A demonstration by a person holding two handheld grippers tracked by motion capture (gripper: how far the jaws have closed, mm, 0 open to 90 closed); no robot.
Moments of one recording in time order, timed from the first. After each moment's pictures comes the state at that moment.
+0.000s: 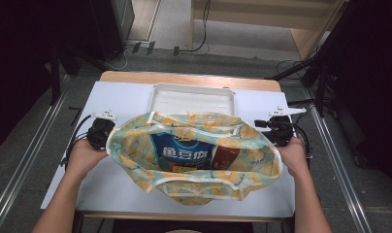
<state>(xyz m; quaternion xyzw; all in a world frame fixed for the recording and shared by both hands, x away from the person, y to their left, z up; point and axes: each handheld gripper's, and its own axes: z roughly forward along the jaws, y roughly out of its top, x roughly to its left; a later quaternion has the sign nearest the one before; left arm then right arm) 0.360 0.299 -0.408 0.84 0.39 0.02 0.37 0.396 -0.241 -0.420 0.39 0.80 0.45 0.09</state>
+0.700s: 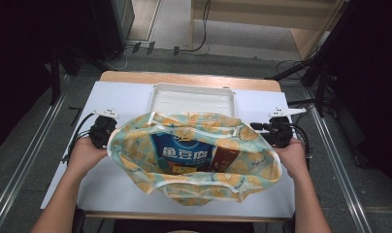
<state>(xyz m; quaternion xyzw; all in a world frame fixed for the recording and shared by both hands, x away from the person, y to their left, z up) 0.364 0.295 -0.405 0.84 0.38 0.00 0.39 0.391 -0.238 -0.417 0.38 0.80 0.46 0.06</state>
